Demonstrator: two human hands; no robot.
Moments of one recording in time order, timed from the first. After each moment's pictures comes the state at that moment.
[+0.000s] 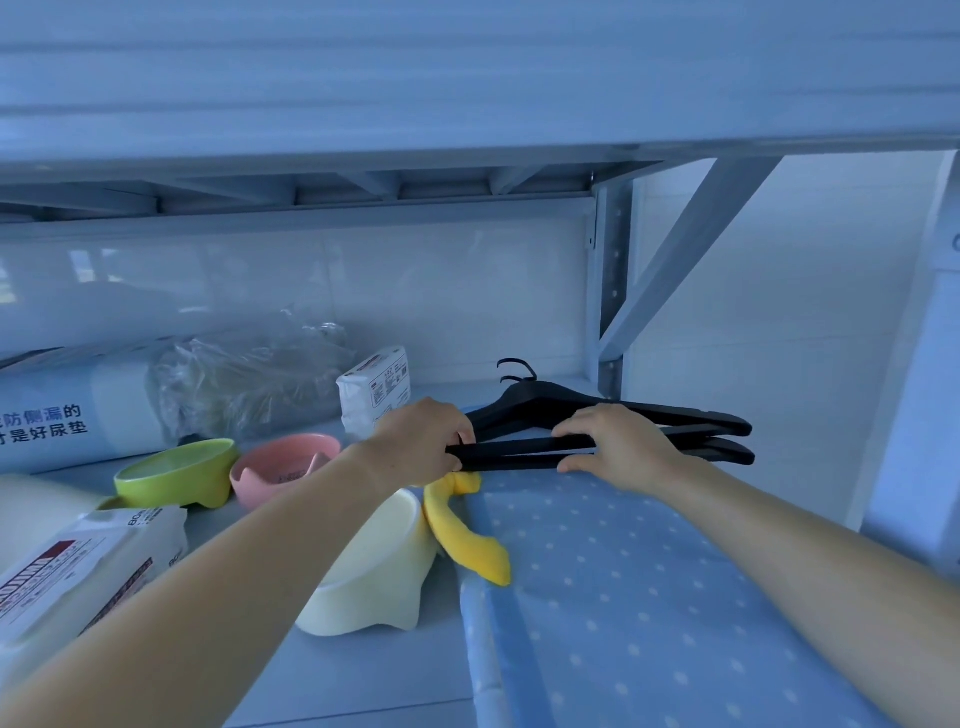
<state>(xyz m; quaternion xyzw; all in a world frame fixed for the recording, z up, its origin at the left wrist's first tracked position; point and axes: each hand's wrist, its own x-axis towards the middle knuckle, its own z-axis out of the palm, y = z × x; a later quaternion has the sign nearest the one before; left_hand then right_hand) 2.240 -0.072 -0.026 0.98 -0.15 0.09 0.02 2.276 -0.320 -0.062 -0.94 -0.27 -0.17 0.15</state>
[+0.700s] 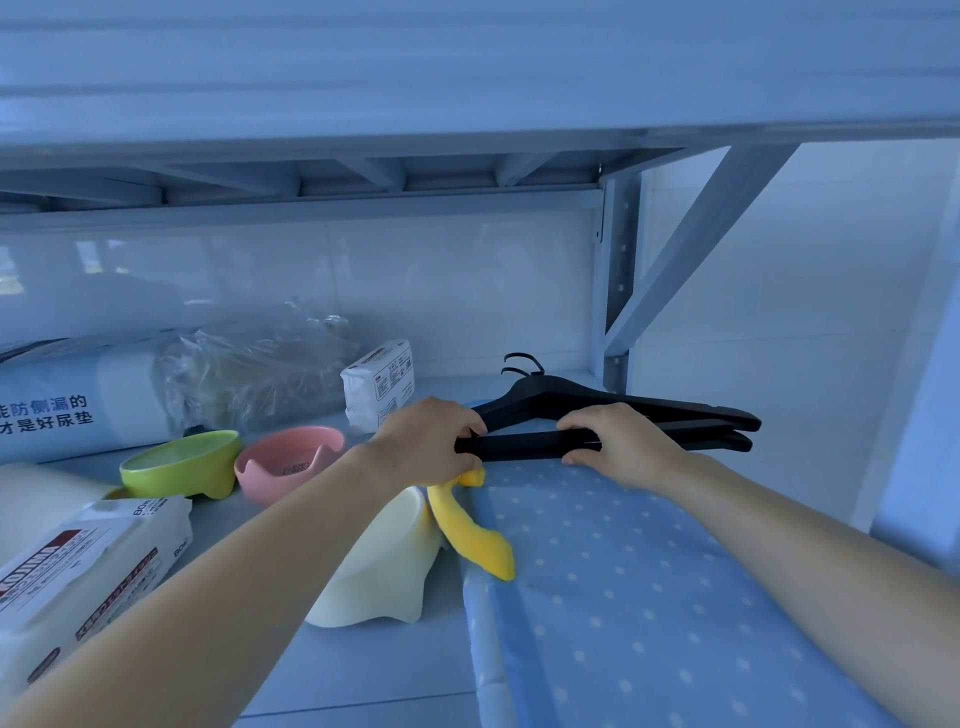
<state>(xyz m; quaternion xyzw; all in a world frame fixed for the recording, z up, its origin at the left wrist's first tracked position) 2.237 -0.074 -0.033 0.98 -0.16 0.11 0.06 2.277 -0.319 -0.067 -0.93 -0.28 -0.14 0.20</state>
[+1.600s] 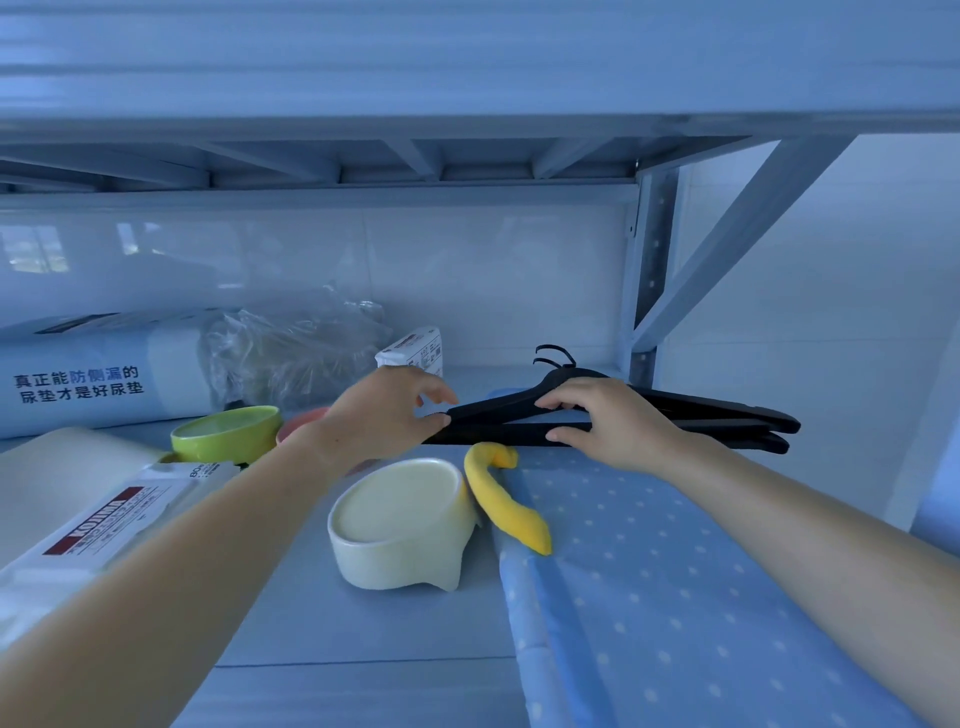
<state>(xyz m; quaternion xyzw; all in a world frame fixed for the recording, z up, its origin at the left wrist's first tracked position) 2.212 -0.008 -0.026 0.96 -0.13 0.18 0.15 2.257 -0.274 -0.047 -0.90 -0.34 -0.19 0.21</state>
